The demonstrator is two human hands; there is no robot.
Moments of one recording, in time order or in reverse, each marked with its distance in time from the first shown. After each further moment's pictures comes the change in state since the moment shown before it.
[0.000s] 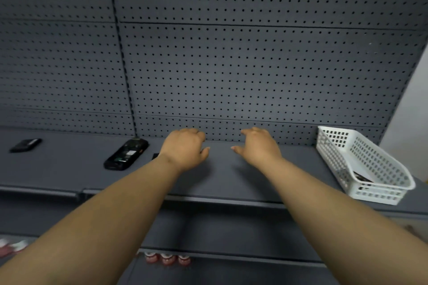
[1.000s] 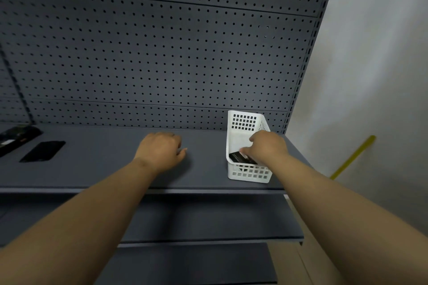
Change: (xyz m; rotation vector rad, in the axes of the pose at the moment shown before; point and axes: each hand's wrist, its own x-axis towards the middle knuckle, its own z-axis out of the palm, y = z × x) left_hand 0.055 0.220 0.032 -0.032 -0.002 0.034; right_hand -0.026 0.276 -0.072 -0.208 -0.047 0.239
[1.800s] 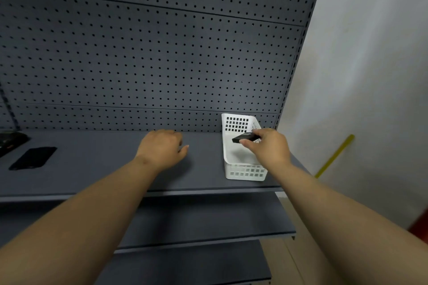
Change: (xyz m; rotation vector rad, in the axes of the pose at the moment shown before) left_hand 0.004 -0.005 -0.011 -0.067 0.051 0.049; right_hand -0.036 -0.001 -0.010 0.488 0.315 0.024
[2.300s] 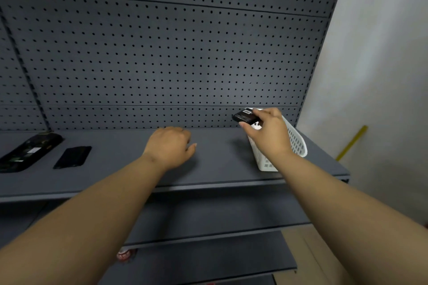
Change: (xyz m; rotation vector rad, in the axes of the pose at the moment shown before) left_hand -0.028 -0.065 -0.007 0.030 0.005 0.070; right_hand -0.017 -0.075 0.042 0.100 0.085 -0.089
